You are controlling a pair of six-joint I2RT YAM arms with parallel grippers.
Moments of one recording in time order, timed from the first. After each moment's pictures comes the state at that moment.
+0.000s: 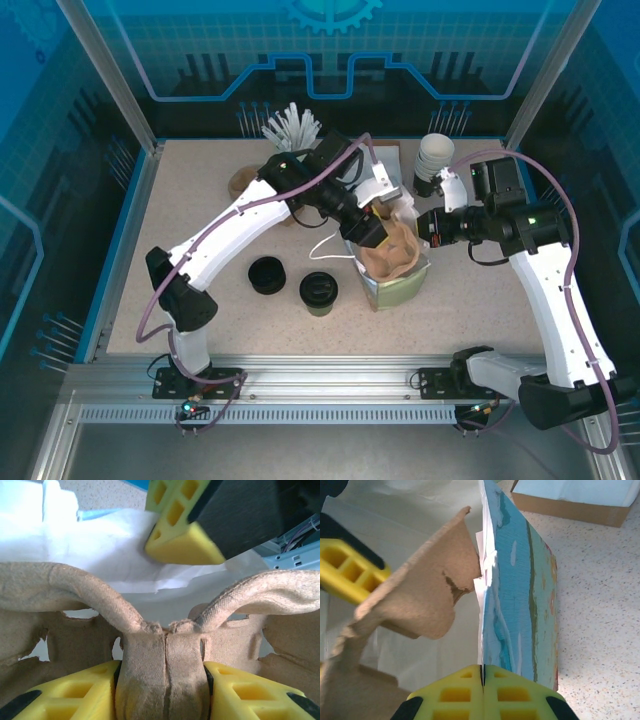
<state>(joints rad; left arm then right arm) -0.76 1.87 2.07 -1.12 0.64 0.17 0.21 1.14 1.46 -1.24 -0.43 0.09</state>
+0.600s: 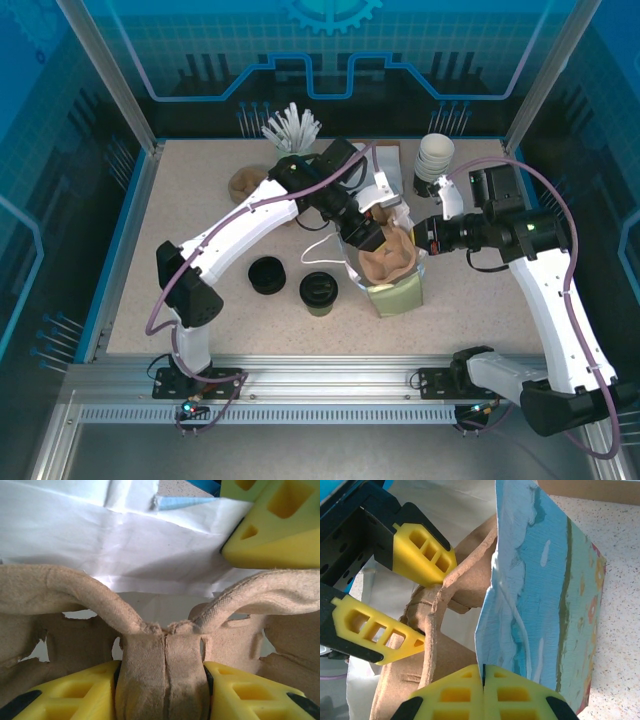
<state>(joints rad) -0.76 1.91 2.03 -1.13 0.62 0.21 0.21 1.11 1.41 -1.24 -0.52 0.11</state>
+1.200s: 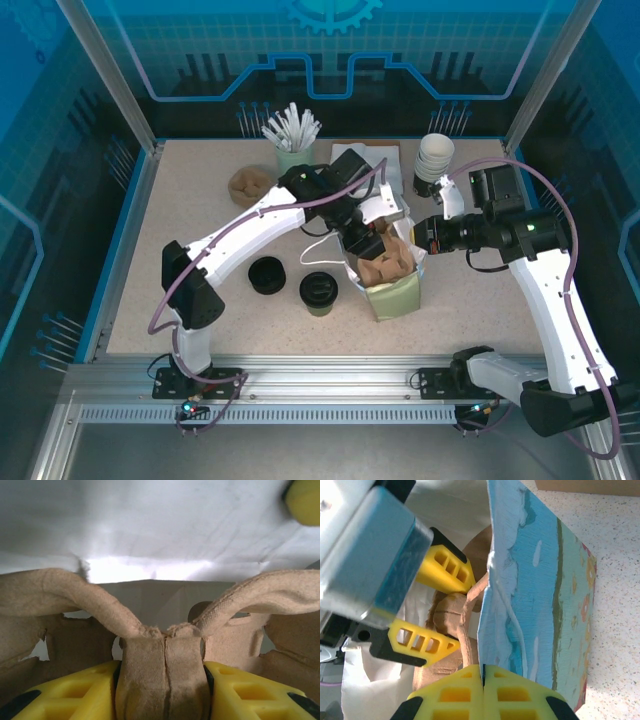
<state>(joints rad) -0.80 1.91 1.98 -1.10 0.50 0.28 0.21 1.11 1.40 -1.24 -0.51 0.15</state>
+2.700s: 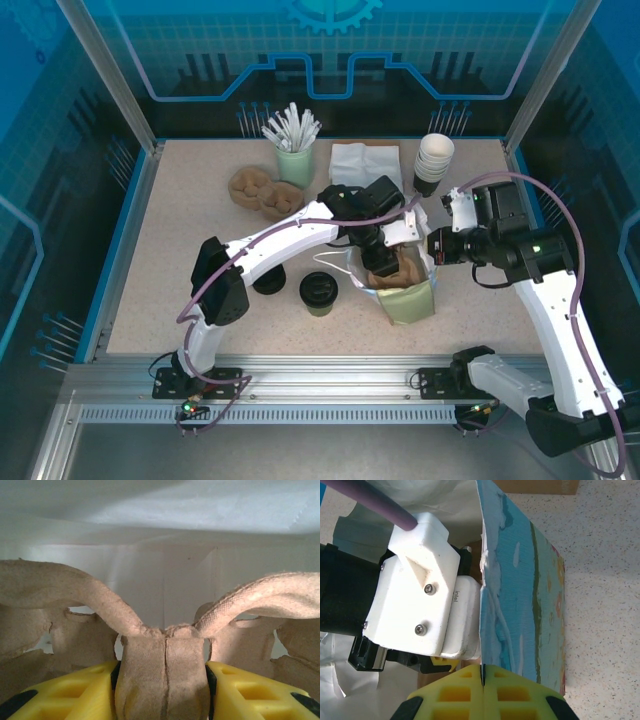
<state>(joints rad) -0.90 2.06 2.00 -1.05 0.33 0.34 0.23 1.00 1.32 -1.24 -0.26 0.21</state>
